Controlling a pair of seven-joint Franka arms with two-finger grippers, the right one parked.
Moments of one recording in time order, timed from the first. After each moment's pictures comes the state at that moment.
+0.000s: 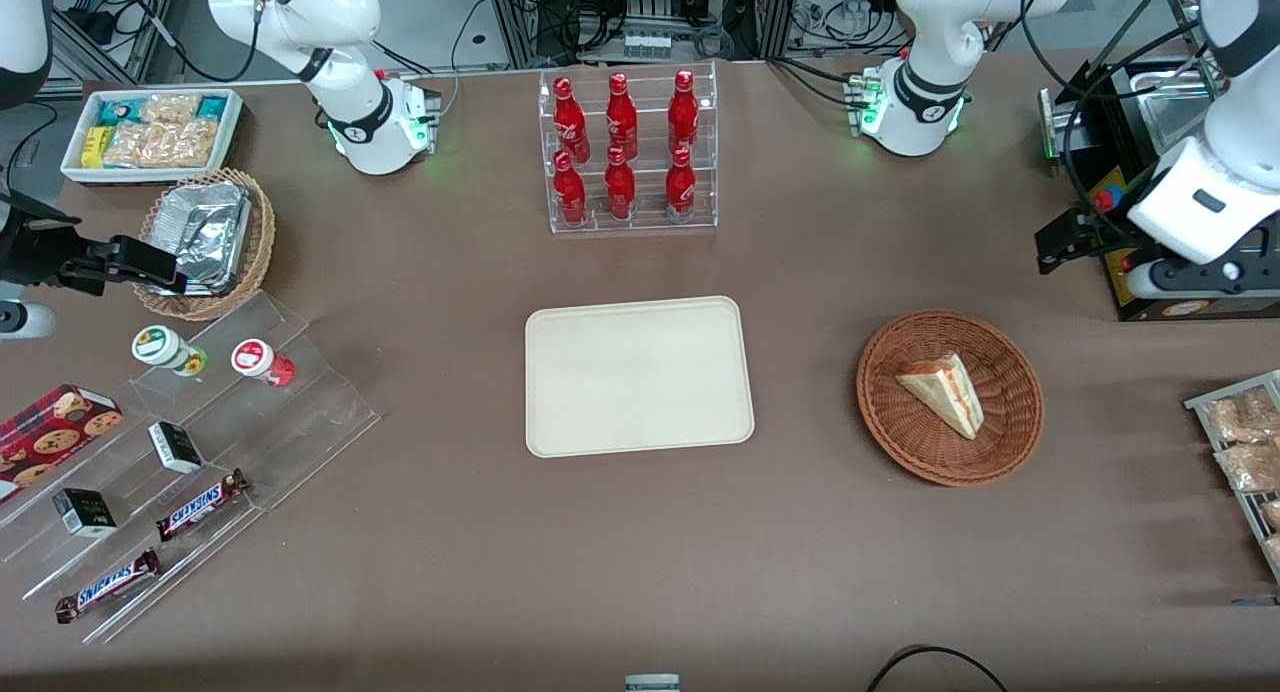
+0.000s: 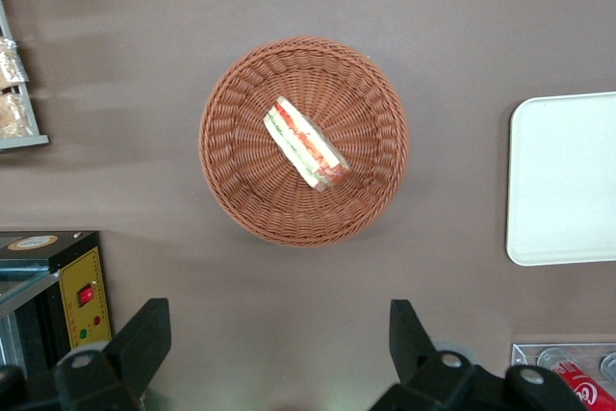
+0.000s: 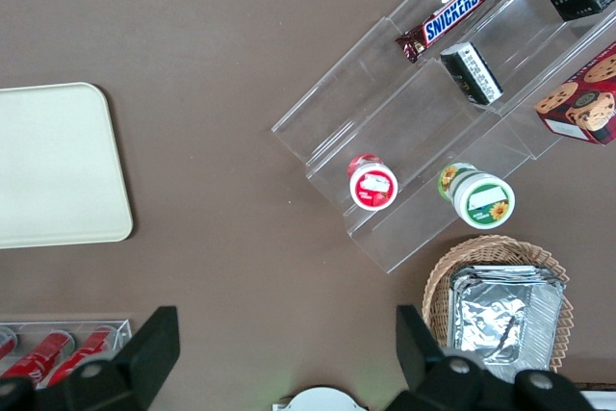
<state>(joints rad) -0.07 -0.02 -0.02 -1.62 0.02 1.55 -0.09</state>
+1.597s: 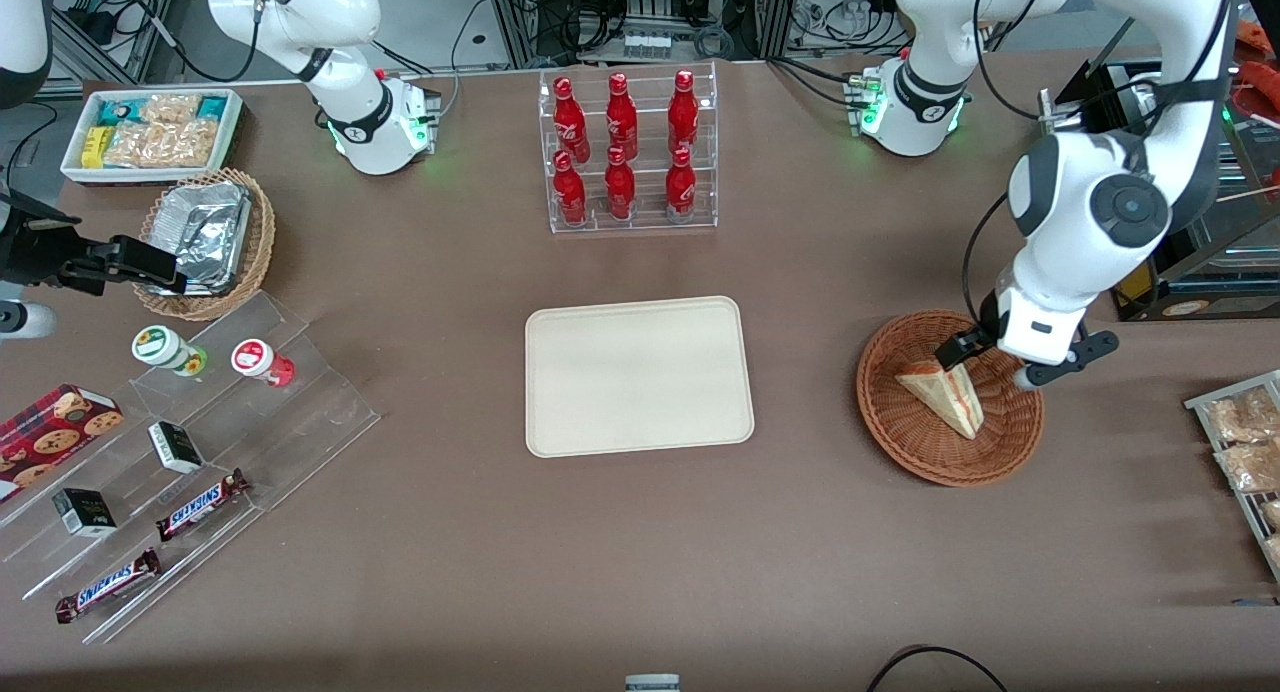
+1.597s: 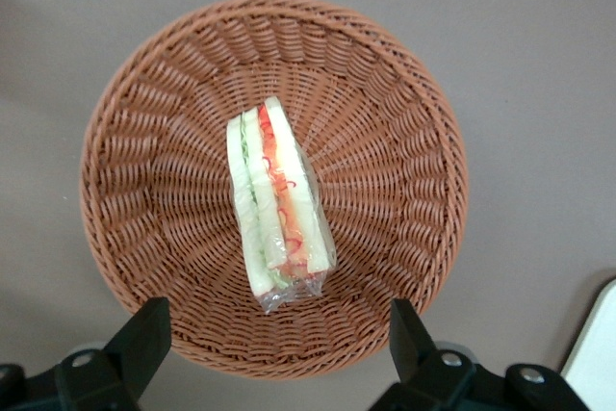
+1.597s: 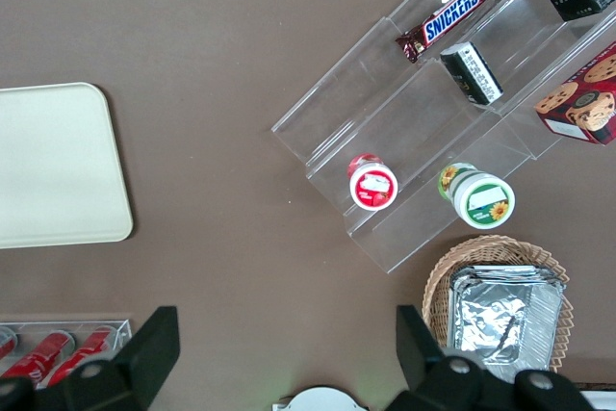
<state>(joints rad) -0.07 0.08 -0.06 -2.20 0.03 2.32 -0.58</state>
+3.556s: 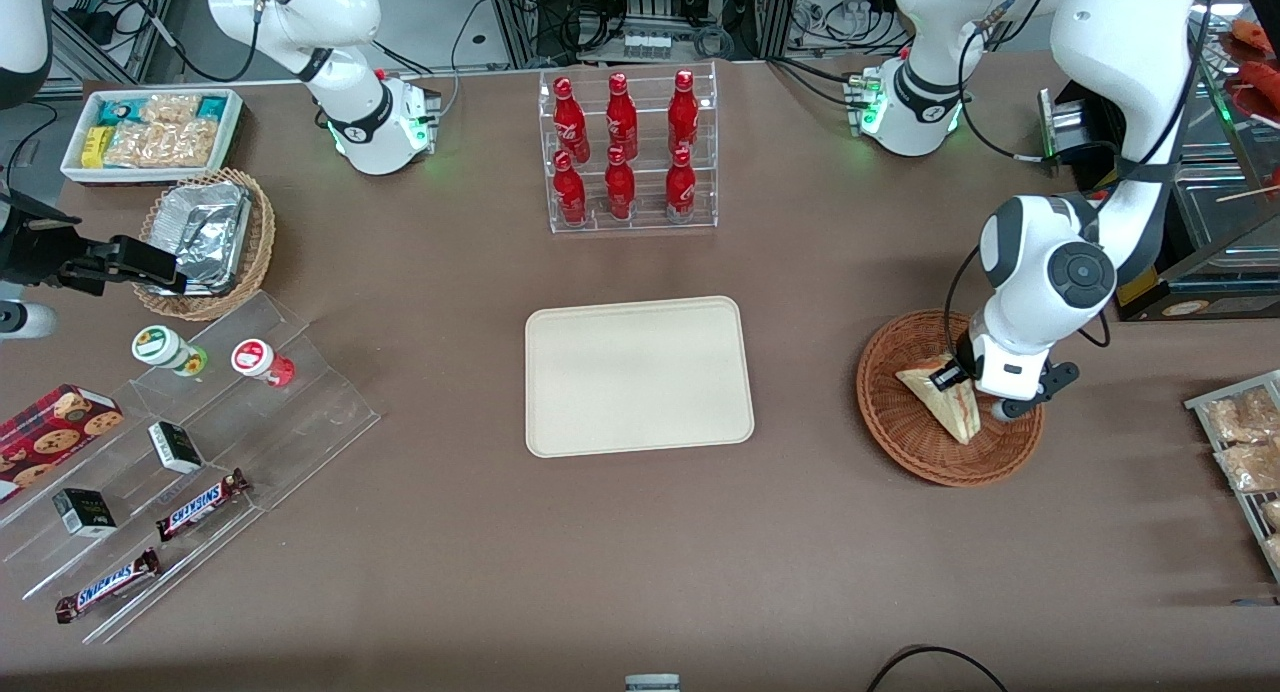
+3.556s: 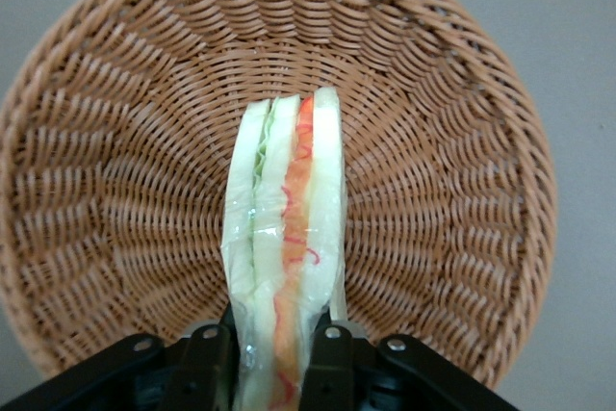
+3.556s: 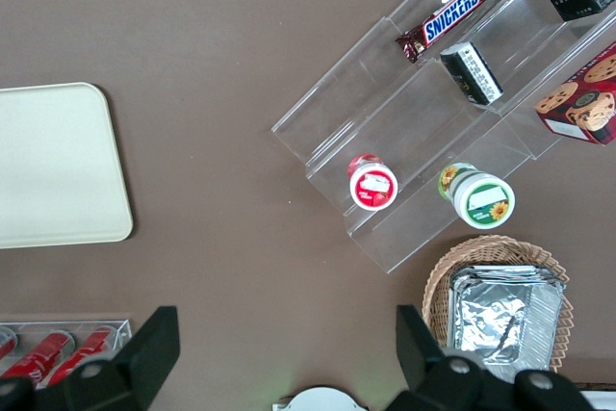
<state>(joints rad) -0.05 0.25 -0.06 -2.17 0.05 2.41 -0.65</state>
